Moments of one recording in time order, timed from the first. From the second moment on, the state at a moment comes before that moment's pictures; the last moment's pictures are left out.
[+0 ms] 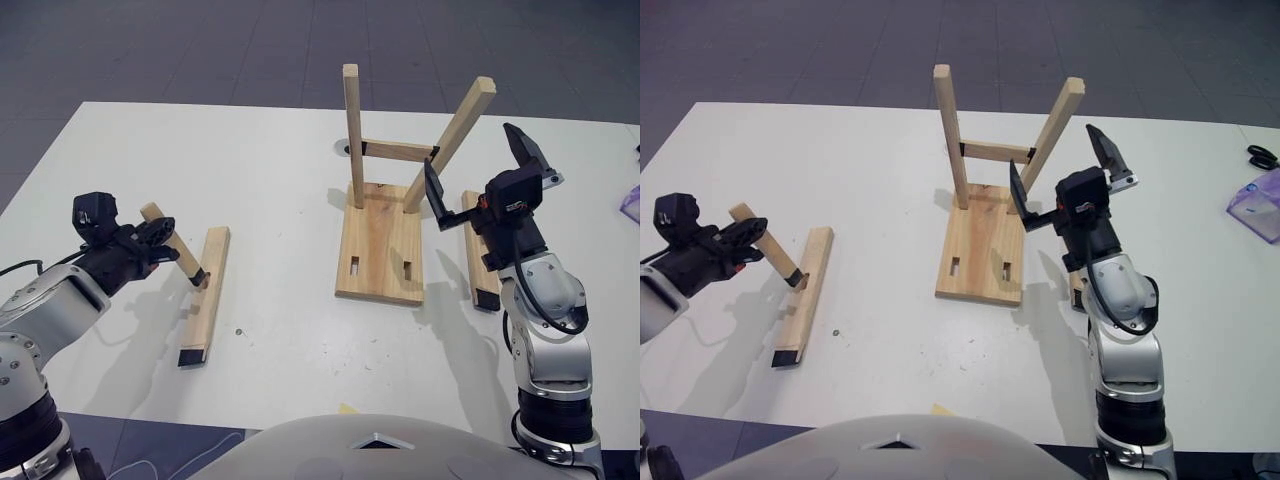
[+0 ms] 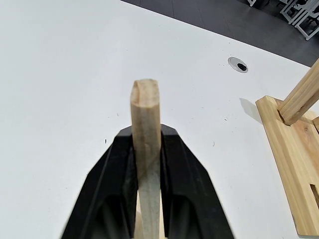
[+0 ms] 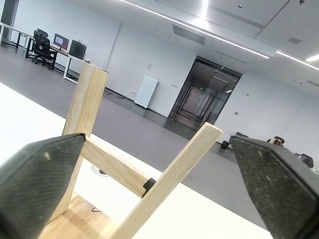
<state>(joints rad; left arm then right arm) 0.06 0.65 0.56 -0.54 -1.28 1.14 0.24 0.02 -0.32 -0.05 -0.56 0.00 0.20 0.23</state>
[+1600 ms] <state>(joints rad) -0.05 0.39 0.33 -0.61 -0.78 0.86 0.13 -0.03 -0.30 0.02 -0.51 -0.04 0.19 0.22</state>
